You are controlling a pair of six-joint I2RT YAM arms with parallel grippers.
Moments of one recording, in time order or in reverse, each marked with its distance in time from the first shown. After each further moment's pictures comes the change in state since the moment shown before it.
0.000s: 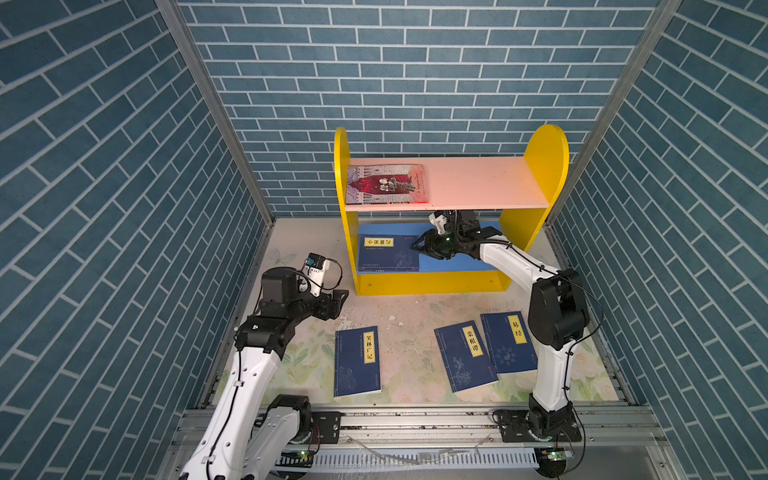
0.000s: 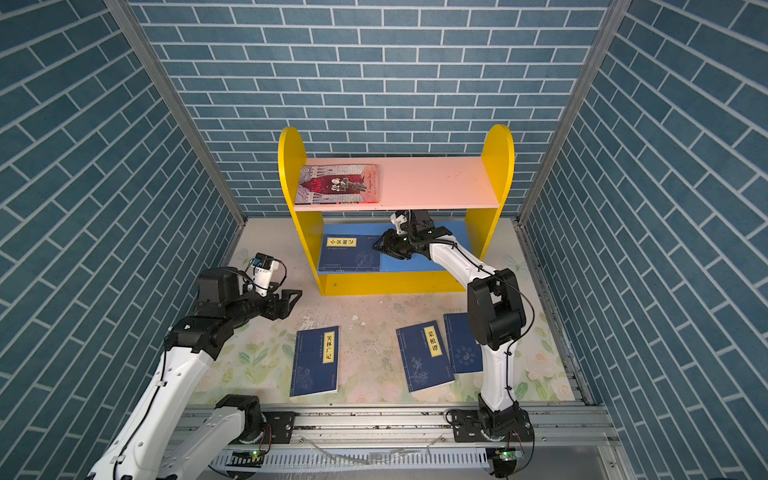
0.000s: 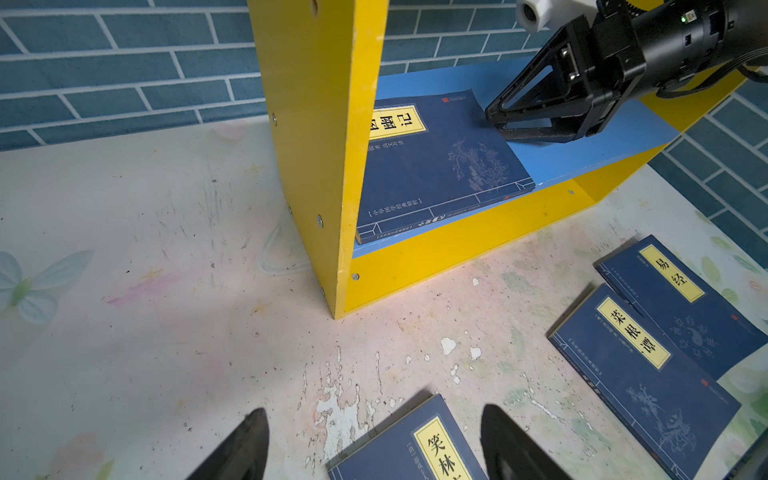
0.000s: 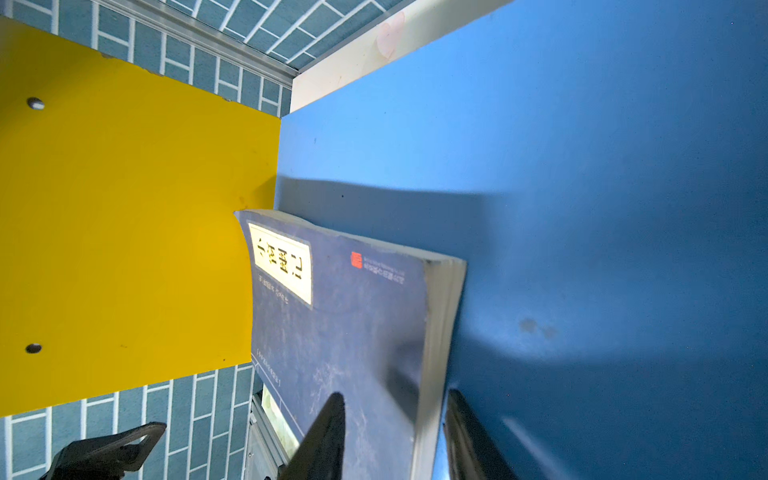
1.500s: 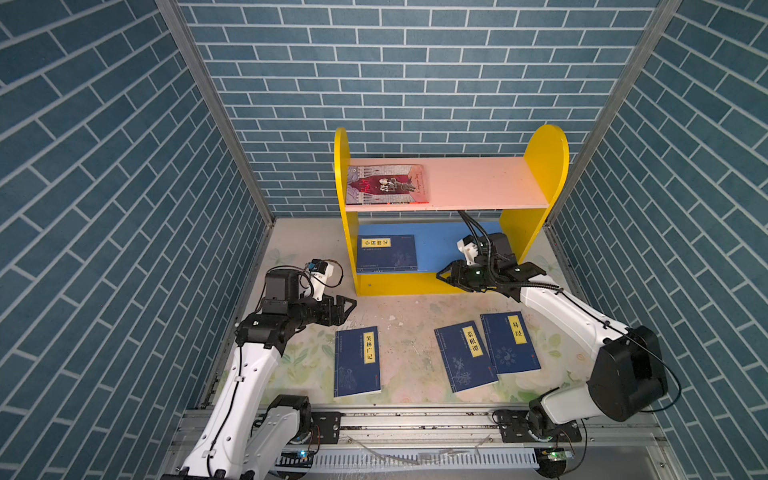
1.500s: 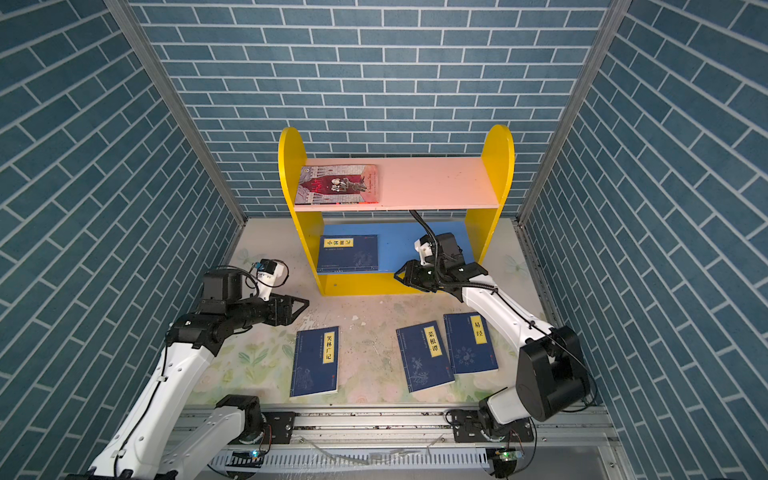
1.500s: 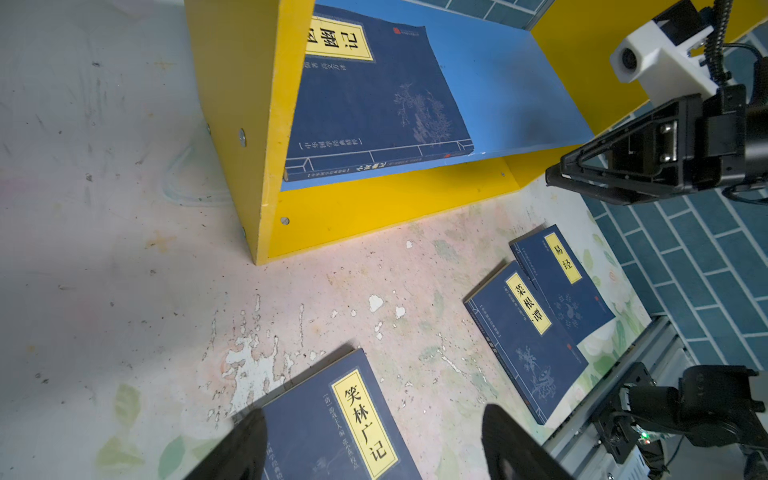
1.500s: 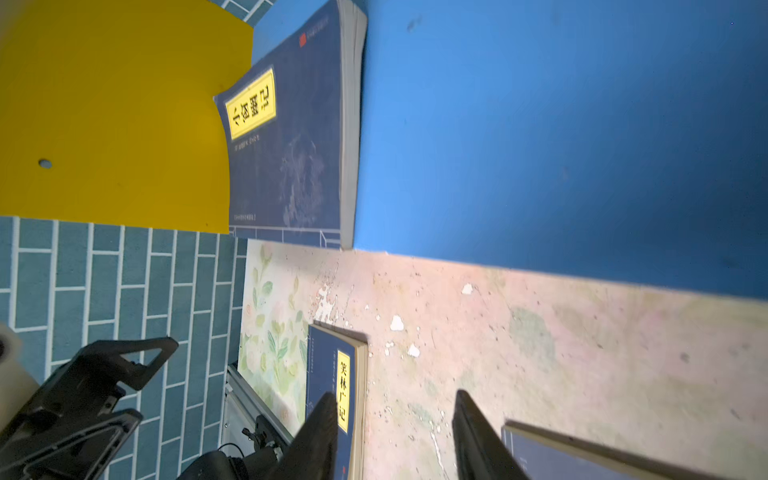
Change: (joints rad) left arm 0.001 0.028 0.016 -0.134 0.193 -0.150; right arm -0.012 -0.614 -0.618 -0.013 0.121 0.000
